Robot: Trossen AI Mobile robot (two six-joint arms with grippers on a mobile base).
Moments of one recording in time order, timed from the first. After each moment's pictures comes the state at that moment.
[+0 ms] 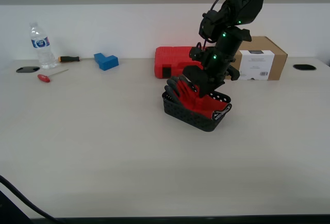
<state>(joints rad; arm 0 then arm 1) 0.42 2.43 1.54 -0.49 -0.30 -0.16 0.00 1.05 0.52 0.60 -0.01 0.00</state>
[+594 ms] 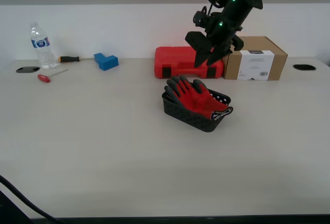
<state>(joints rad) 0.40 2.25 1.54 -0.50 -0.31 -0.18 0.00 1.05 0.52 0.60 -0.01 0.00</state>
